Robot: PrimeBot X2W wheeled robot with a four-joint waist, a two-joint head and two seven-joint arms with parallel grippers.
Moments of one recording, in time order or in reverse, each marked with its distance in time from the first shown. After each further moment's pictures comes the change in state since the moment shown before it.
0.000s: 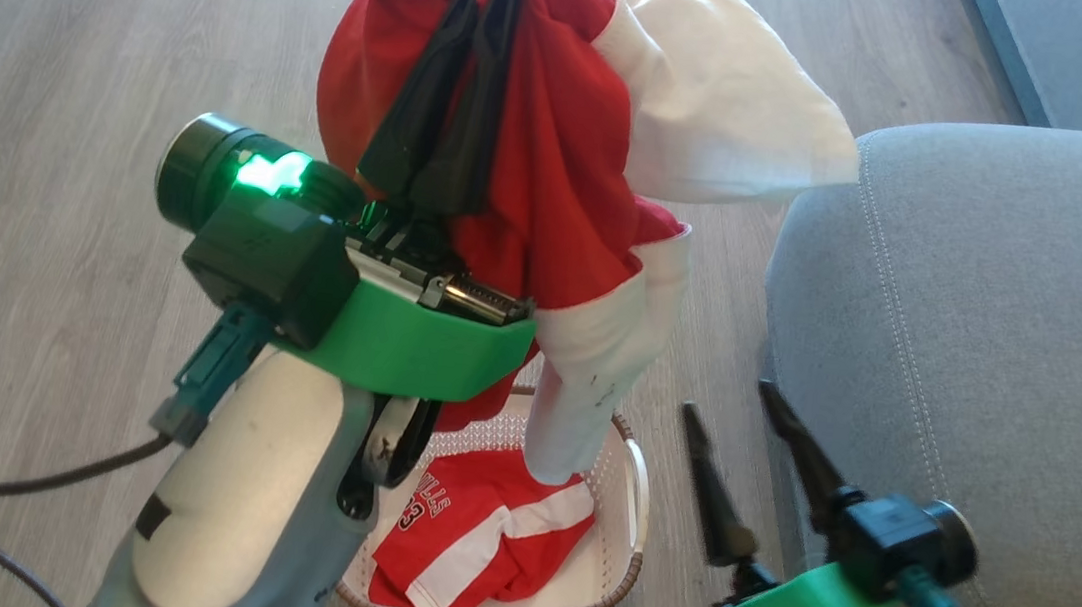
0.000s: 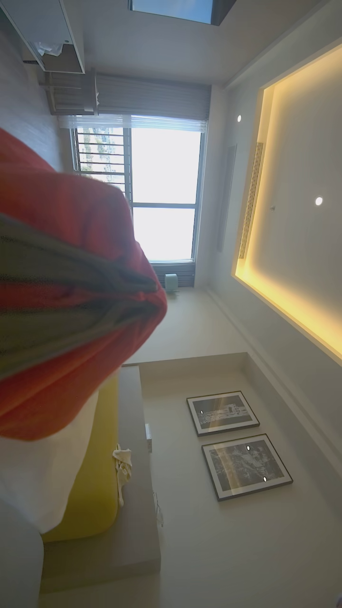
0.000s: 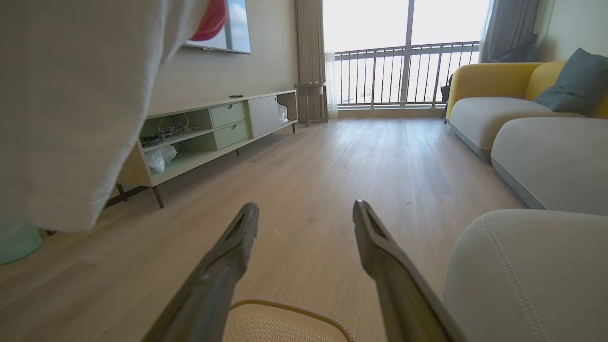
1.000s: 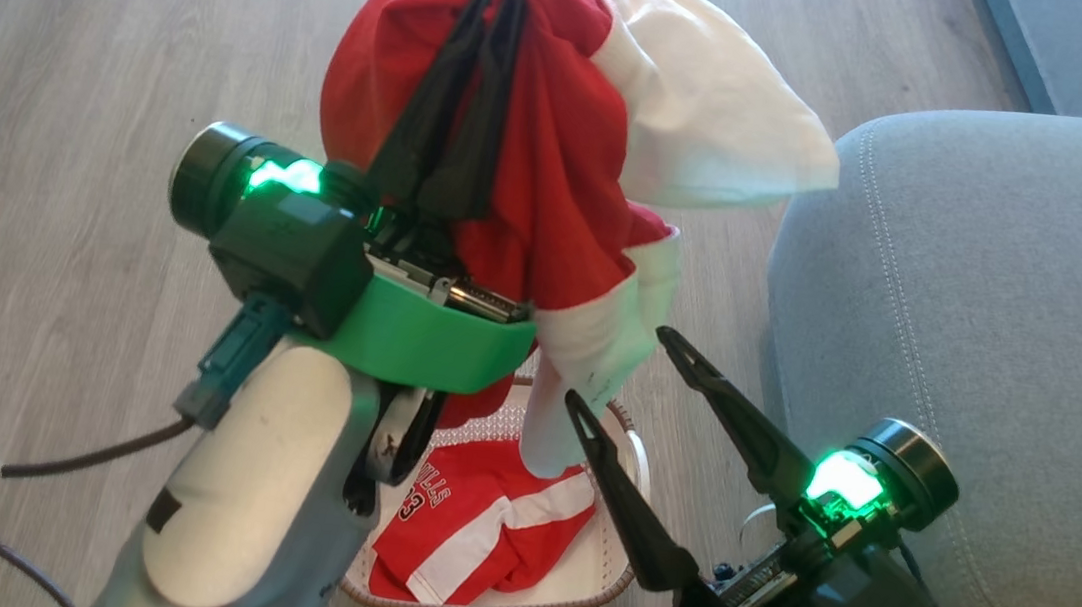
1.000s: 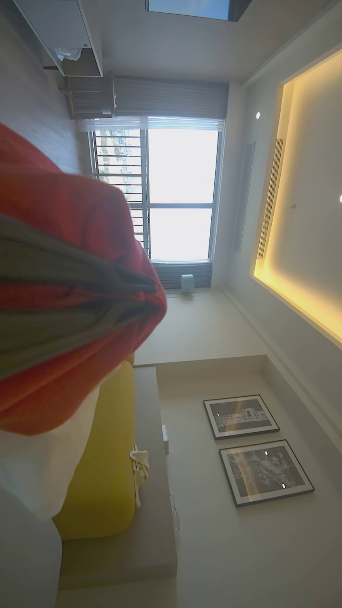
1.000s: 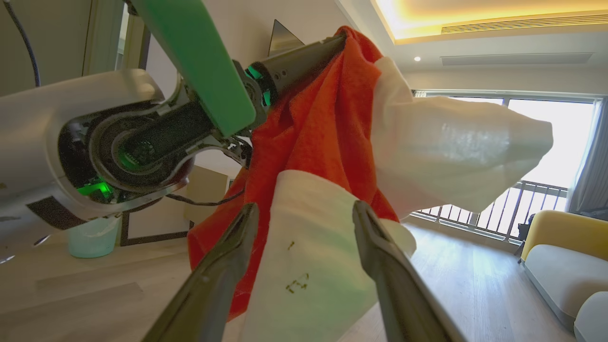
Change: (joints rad) left arm 0.000 0.000 -0.003 0.049 0.001 -0.019 0.000; right arm -0.044 -0.110 0.251 -0.398 -0.103 0.000 0.000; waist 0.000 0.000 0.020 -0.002
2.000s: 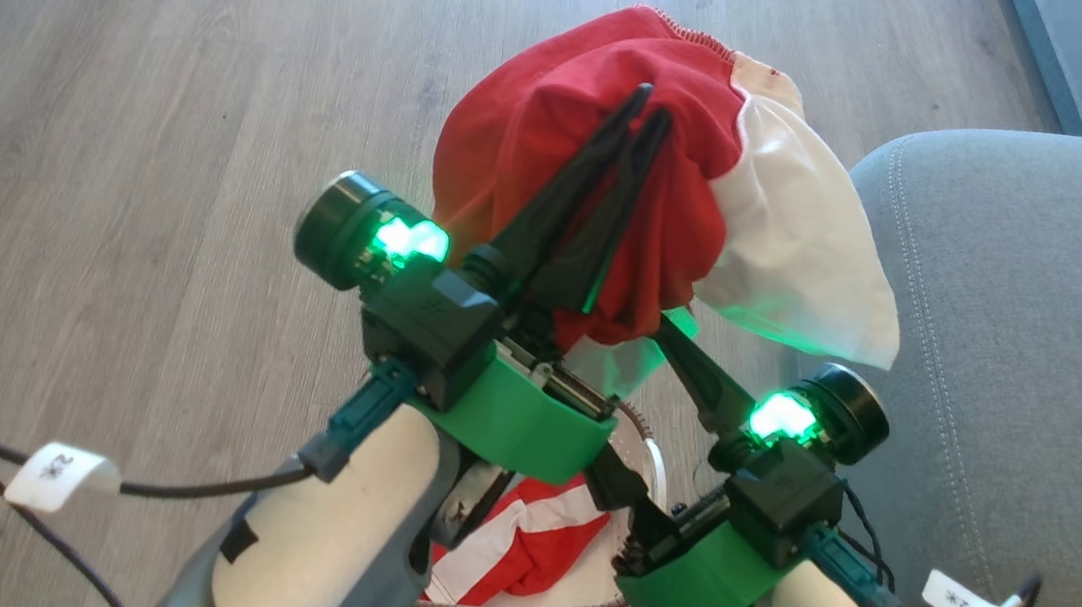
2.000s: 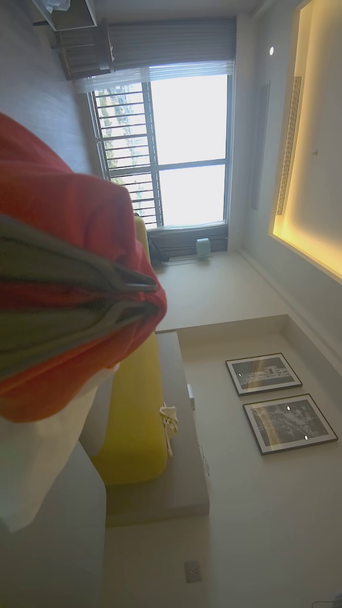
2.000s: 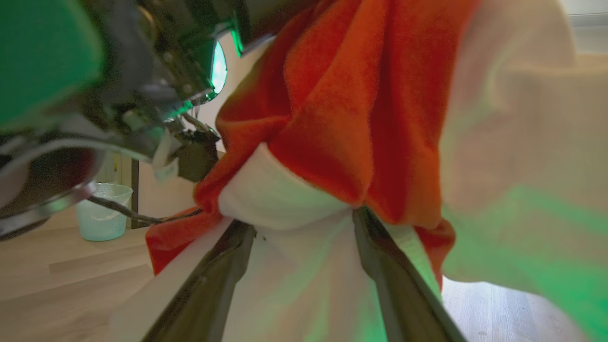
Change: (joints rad) left arm 0.000 0.002 -0.160 0.031 0.000 -0.033 0.000; right arm -0.150 0.074 0.012 0.264 0.027 0.000 0.000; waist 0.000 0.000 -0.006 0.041
